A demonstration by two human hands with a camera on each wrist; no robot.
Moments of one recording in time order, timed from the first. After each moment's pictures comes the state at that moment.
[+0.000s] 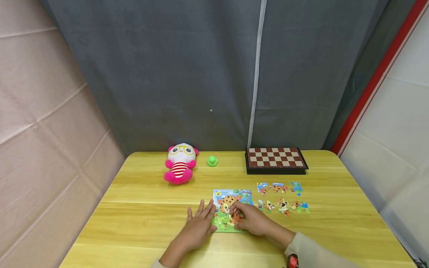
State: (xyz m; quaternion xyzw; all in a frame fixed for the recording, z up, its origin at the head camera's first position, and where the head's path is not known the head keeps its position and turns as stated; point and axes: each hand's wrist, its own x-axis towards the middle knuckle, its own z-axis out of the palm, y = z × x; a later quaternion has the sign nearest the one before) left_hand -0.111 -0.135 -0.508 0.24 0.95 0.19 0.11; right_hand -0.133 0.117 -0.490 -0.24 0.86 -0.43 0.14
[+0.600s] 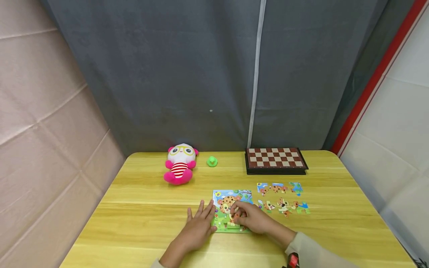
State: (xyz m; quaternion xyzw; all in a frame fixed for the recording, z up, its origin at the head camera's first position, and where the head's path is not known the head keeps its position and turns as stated) left_hand -0.113 -0.135 -0.511 0.24 0.95 0.18 0.11; right_hand -0.136 0.120 -0.491 -0.22 0.81 -0.51 0.18
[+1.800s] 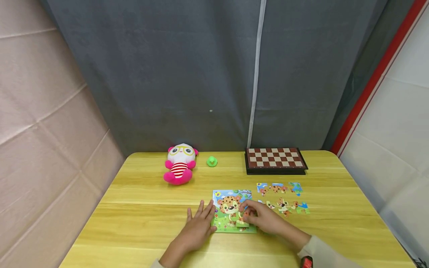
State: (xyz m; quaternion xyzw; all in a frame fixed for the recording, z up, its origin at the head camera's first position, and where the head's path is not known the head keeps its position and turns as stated) left_hand -0.112 -0.135 -0.510 0.24 0.95 0.18 0.10; right_hand -0.131 0.150 -0.484 -0.21 0.82 -0.51 0.17
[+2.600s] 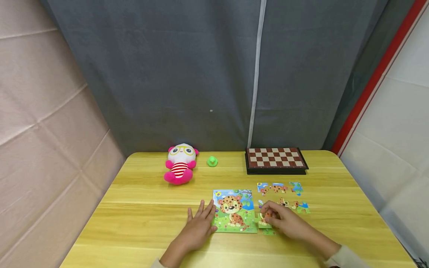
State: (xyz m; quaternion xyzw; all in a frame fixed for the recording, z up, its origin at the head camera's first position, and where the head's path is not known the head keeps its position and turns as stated) left_hand -0.111 -0.135 -0.507 0.24 0.95 0.18 0.10; right_hand -0.115 0.210 -0.481 -0.19 0.84 -0.49 0.16
